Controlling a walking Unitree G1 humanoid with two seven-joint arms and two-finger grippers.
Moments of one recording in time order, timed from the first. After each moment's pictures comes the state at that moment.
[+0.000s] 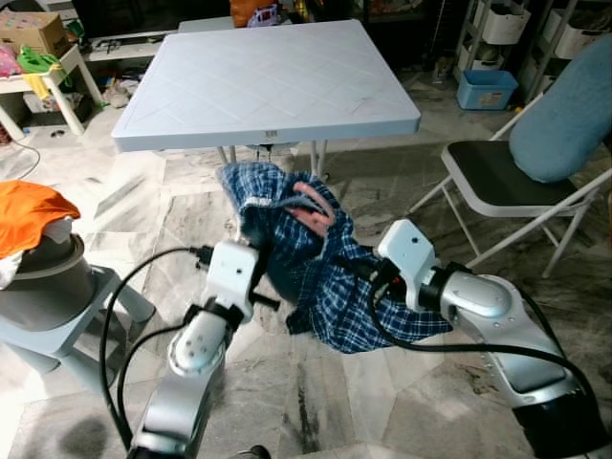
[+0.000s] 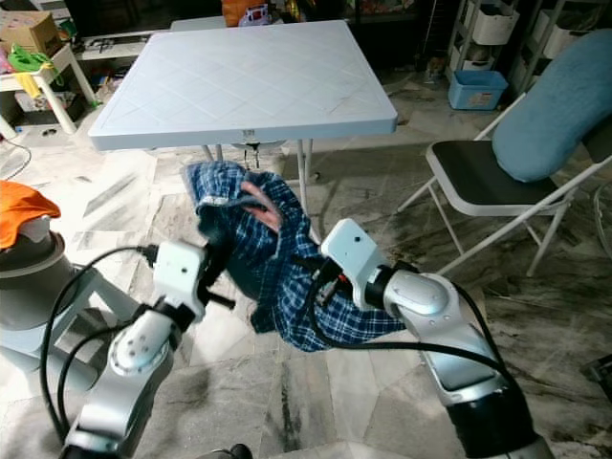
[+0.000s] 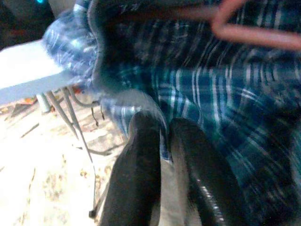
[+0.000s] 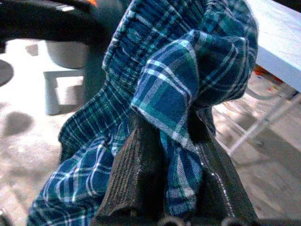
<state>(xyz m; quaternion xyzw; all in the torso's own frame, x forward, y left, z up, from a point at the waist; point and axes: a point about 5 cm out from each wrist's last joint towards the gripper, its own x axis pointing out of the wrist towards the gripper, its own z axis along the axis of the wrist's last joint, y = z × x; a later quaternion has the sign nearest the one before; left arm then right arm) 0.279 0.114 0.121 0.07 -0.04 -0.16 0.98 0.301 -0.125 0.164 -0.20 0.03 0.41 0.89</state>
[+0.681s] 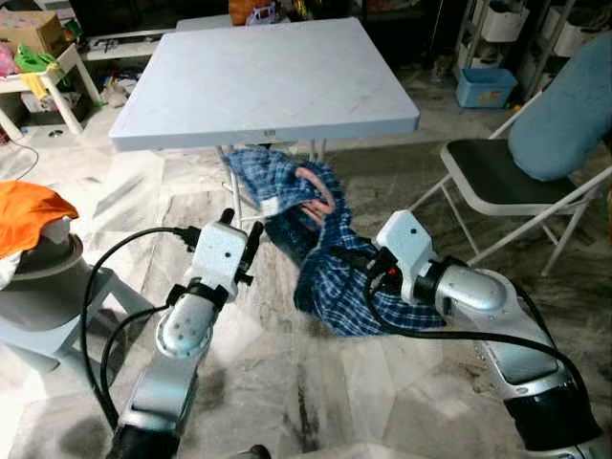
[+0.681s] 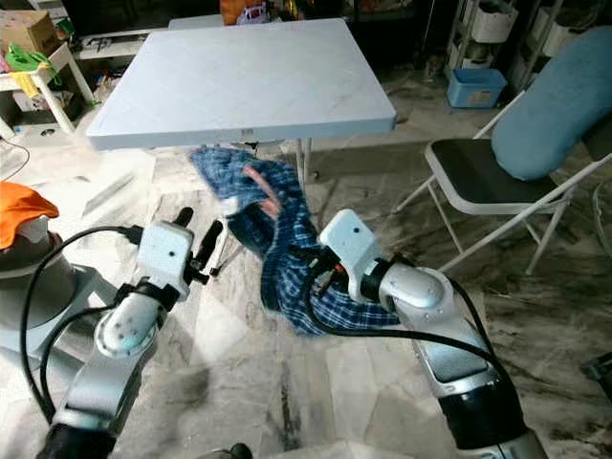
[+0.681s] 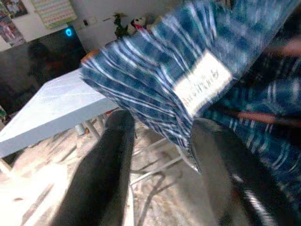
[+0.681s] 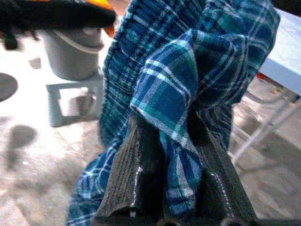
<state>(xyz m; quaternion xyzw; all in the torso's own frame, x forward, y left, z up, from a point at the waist) 0.300 0.132 0.142 0.16 -0.09 -0.12 0.98 0.302 -0.117 0.174 -0.17 0.02 0.43 0.89</state>
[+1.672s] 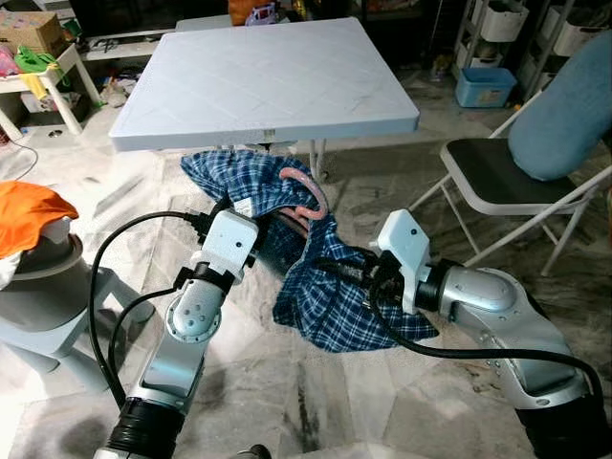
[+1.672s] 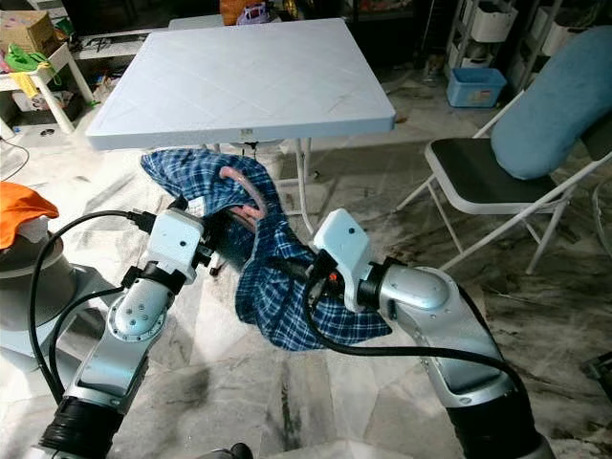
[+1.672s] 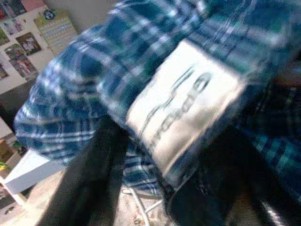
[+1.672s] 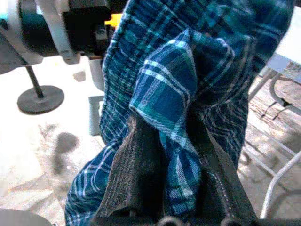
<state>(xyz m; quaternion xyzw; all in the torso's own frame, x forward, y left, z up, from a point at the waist) 0.312 0.123 0.155 0.18 -0.15 -0.12 0.96 0.284 -0.108 0.187 -0.13 0.03 0.49 0.86</state>
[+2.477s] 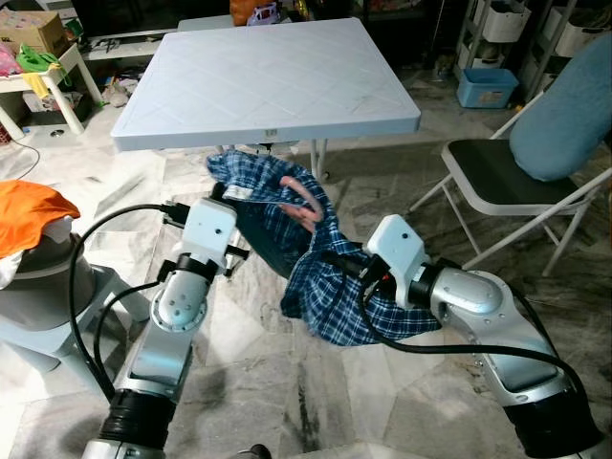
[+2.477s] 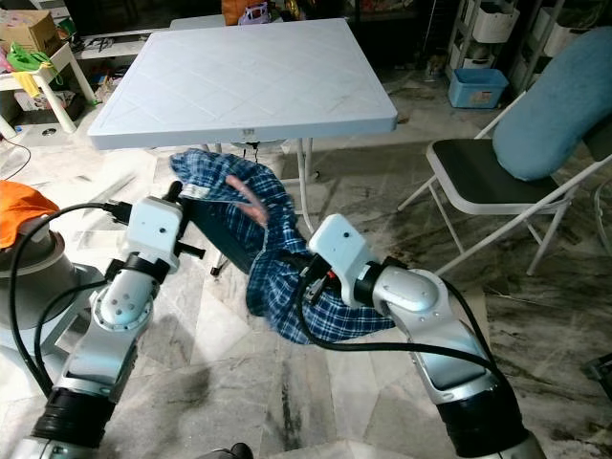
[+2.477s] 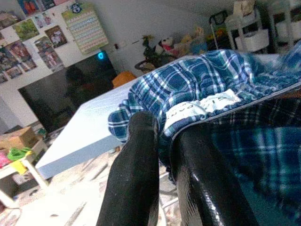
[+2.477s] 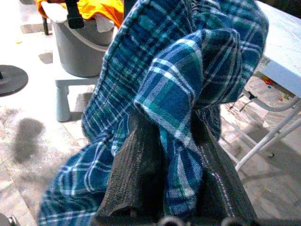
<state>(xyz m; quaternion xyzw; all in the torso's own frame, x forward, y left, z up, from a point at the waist) 0.321 0.147 0.161 0.18 -0.14 -0.06 0.97 0.296 -0.110 0.173 -0.19 0.02 0.44 0.88</state>
